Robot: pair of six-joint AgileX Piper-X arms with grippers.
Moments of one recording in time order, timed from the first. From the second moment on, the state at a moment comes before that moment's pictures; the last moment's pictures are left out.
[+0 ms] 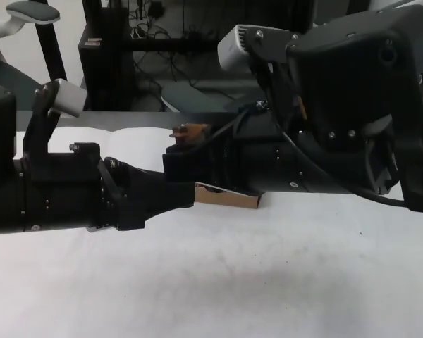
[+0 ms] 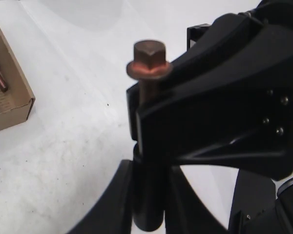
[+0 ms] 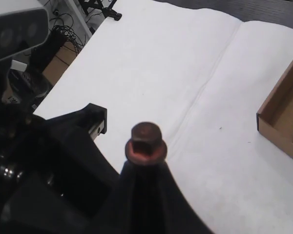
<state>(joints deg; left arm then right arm) -22.4 62.0 -33.7 0.0 43.8 -14.1 48.6 76.6 -57.9 14.6 -5.7 23.2</state>
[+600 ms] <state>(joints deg) -22.4 62.0 -33.6 -0.4 43.5 -13.6 49.4 75.9 -58.3 13.8 -7.2 25.6</state>
